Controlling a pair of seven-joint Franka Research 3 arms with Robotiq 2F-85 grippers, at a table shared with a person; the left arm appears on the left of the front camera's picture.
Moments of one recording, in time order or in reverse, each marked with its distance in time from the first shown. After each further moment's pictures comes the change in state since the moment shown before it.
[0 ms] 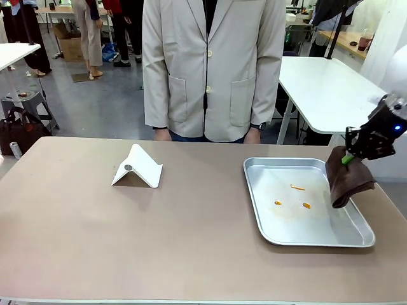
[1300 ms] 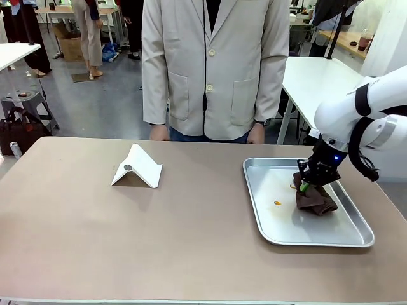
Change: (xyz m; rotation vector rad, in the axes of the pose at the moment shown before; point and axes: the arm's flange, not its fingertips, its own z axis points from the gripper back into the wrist) left arm 0.000 0.000 0.000 0.000 0.000 0.000; right arm -0.001 0.057 -0.133 -0.059 0.154 0.129
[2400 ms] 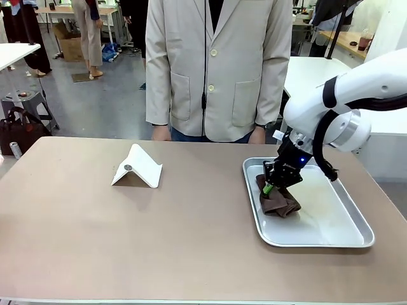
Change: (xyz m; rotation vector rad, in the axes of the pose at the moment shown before) left arm 0.000 0.000 0.000 0.000 0.000 0.000; right arm -0.020 0.087 -0.029 0.156 0.088 0.155
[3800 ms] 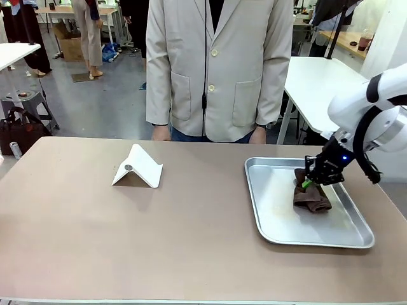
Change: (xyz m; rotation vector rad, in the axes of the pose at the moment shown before) left arm 0.000 0.000 0.000 0.000 0.000 0.000; right arm 0.008 -0.121 0.053 0.006 -0.104 -0.276
